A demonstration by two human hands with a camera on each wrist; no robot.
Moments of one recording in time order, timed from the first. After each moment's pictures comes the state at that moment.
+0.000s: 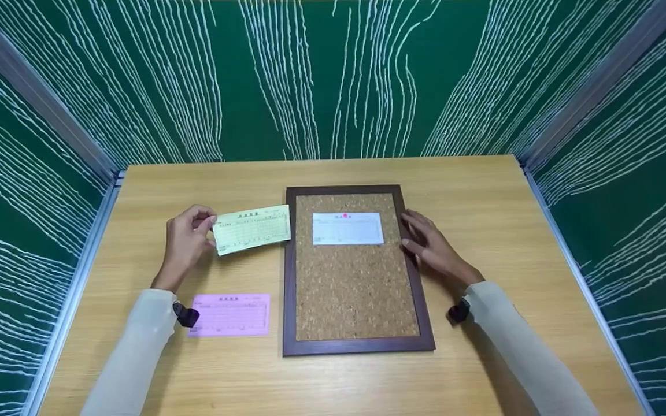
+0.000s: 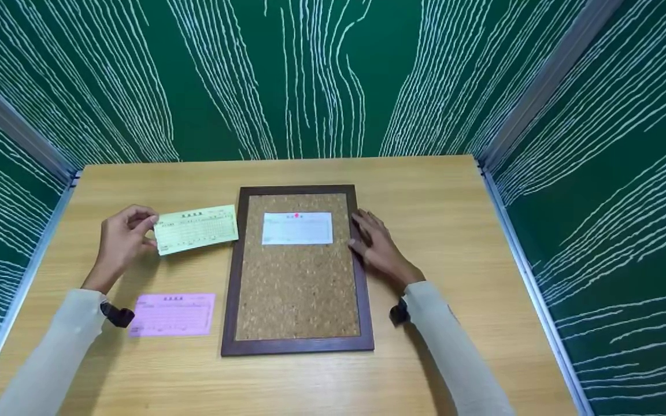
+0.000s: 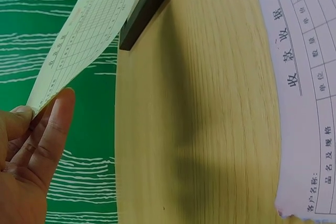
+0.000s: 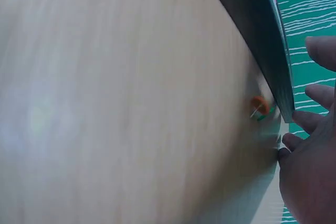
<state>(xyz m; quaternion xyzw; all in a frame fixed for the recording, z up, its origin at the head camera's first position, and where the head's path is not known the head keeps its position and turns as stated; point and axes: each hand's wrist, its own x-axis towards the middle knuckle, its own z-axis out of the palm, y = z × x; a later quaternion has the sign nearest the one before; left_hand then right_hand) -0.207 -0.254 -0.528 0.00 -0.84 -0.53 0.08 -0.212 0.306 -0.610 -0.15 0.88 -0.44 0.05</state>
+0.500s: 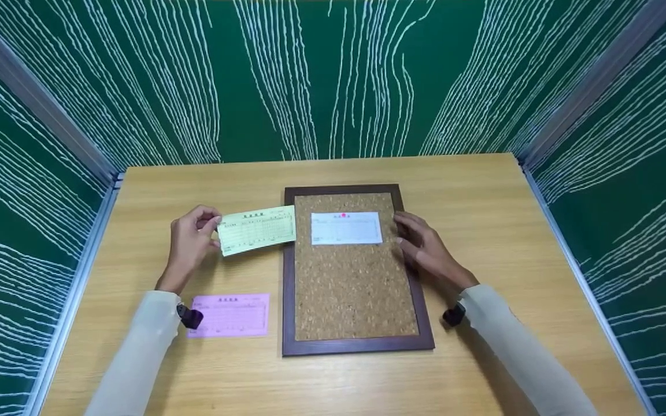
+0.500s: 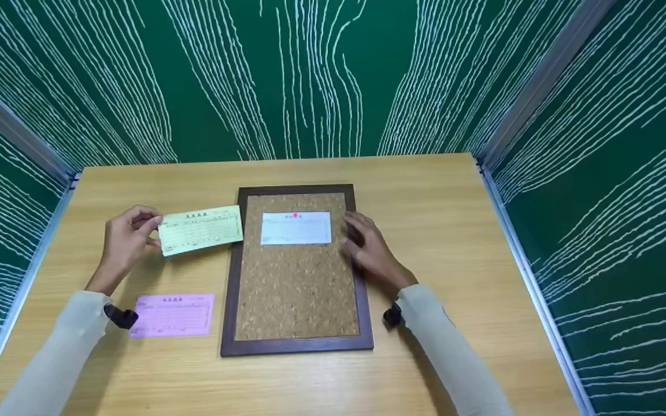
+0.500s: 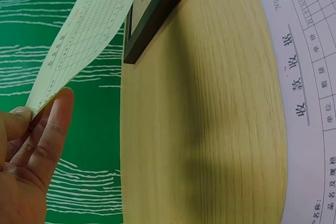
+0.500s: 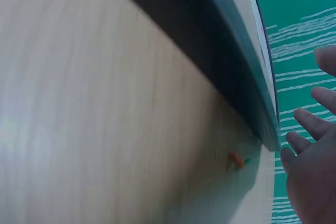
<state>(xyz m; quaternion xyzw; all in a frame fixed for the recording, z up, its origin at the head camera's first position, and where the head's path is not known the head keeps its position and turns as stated) -0.205 -0.241 -0.523 -0.01 -0.84 -0.54 0.08 -0.200 0.285 -0.600 -0.17 0.84 -0.51 0.00</state>
